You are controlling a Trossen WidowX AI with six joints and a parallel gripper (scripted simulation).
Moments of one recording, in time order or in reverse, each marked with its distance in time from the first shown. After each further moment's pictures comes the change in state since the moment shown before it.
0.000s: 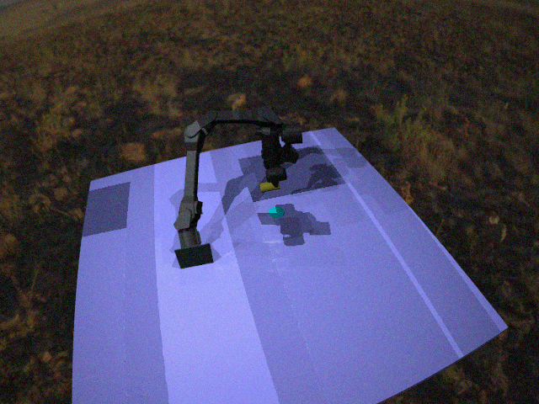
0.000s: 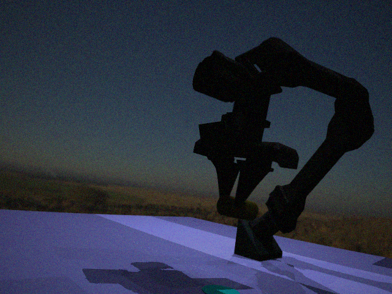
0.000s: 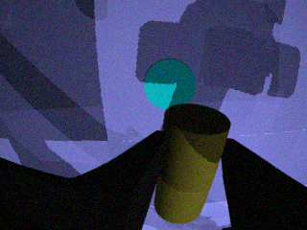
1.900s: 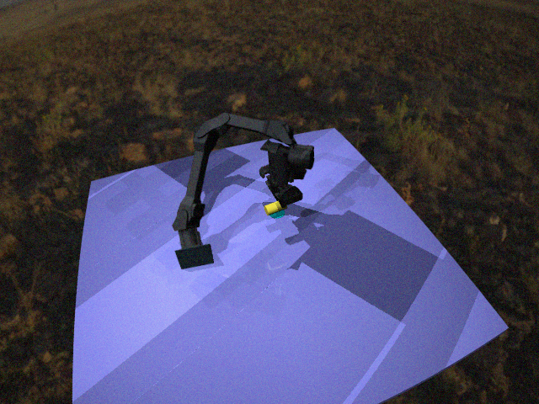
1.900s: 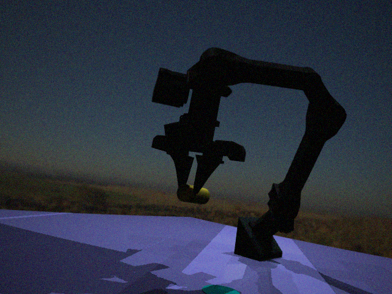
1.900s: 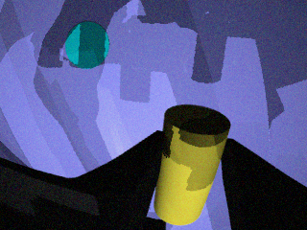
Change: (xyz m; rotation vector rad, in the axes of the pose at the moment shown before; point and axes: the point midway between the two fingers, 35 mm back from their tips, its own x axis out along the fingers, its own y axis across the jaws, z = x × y) arm -0.001 -0.116 0.002 -0.299 0.025 0.027
